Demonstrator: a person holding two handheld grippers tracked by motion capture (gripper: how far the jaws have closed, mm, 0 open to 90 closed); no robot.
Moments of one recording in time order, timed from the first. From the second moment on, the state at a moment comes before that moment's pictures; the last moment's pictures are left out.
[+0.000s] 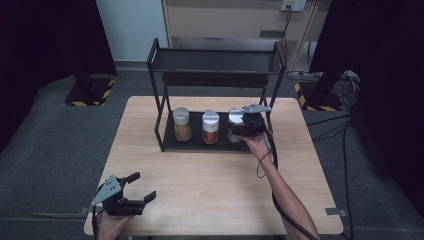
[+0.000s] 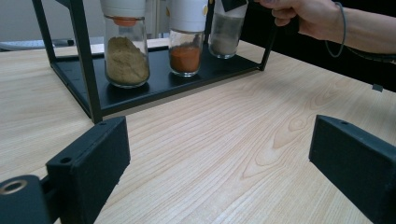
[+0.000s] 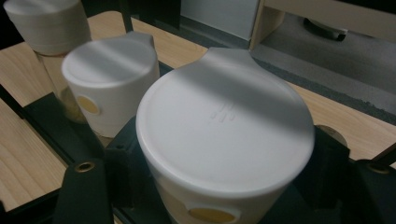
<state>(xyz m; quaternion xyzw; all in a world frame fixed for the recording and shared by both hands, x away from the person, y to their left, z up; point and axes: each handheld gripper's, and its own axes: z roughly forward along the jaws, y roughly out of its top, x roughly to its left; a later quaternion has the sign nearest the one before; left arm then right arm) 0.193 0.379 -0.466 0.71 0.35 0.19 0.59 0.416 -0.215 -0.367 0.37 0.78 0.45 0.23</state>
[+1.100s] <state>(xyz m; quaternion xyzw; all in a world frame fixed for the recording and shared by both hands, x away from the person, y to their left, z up) 0.194 0.379 -0.466 0.71 0.34 0.18 0.59 0.430 -0.224 -0.387 0.40 0.77 0.44 0.22</state>
